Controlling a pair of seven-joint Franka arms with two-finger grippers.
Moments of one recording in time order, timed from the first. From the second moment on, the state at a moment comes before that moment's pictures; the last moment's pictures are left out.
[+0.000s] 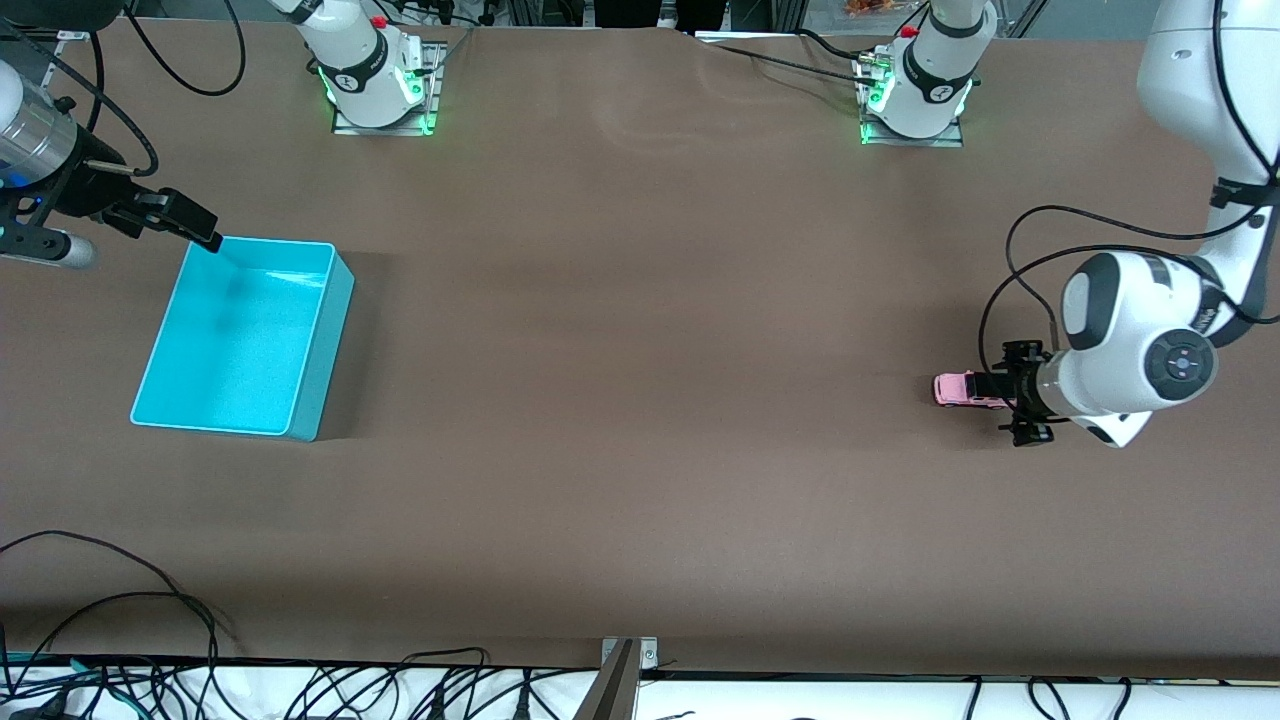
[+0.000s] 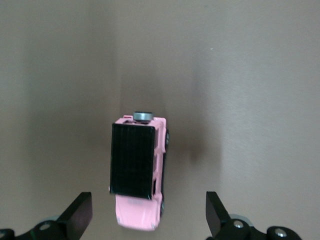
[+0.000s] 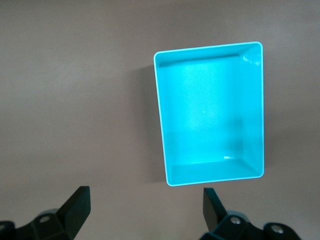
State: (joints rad) left arm 0.25 0.52 -0.23 -1.85 0.18 2.19 -1.68; right arm -0.01 -0.07 0.05 -1.76 0.00 1.66 0.22
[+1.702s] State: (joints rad) left arm 0.07 0.43 -0.28 -1.96 0.19 2.28 -1.95; right arm -0.01 -0.07 0.05 -1.76 0.00 1.66 0.22
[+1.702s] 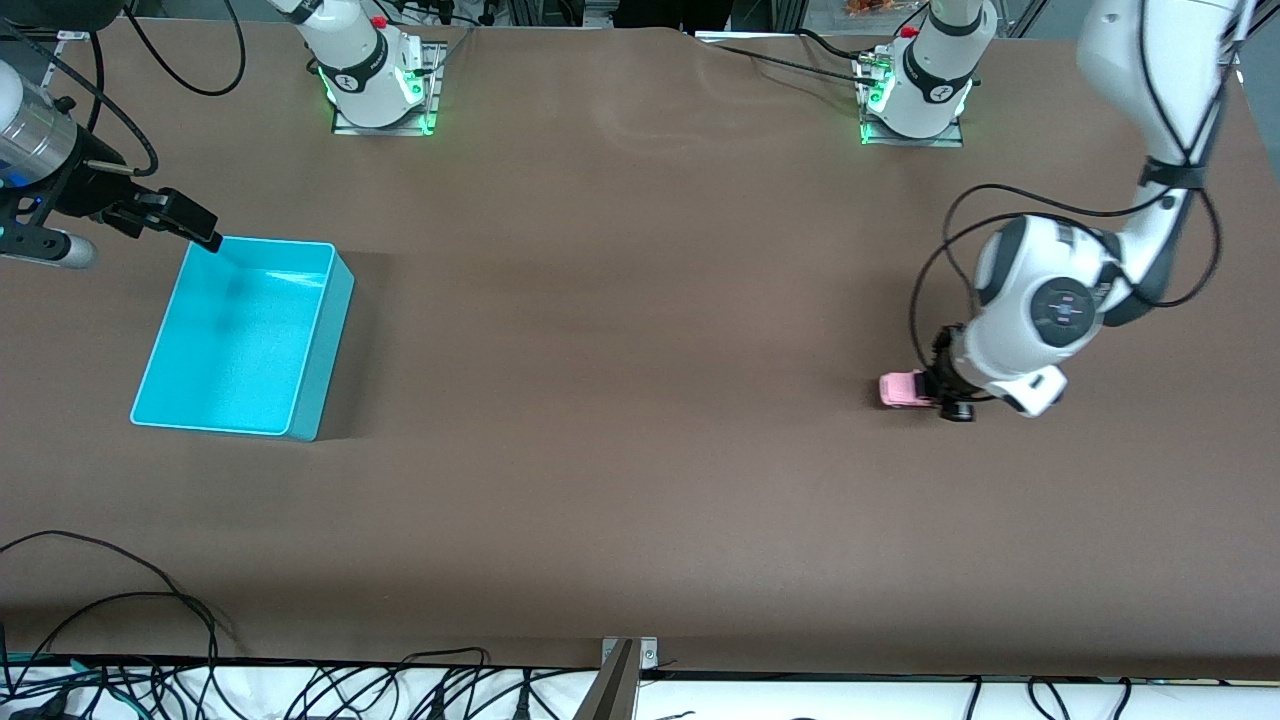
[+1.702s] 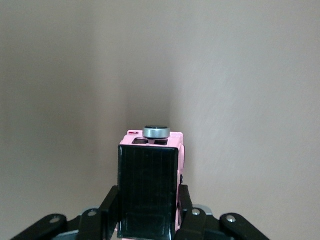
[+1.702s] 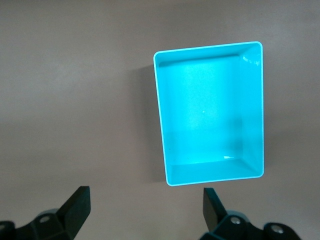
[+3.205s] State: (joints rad) left arm 0.14 0.52 -0.28 -1.98 0.30 2.33 -1.95; right arm -0.01 -0.07 0.05 -1.76 0.00 1.66 0.22
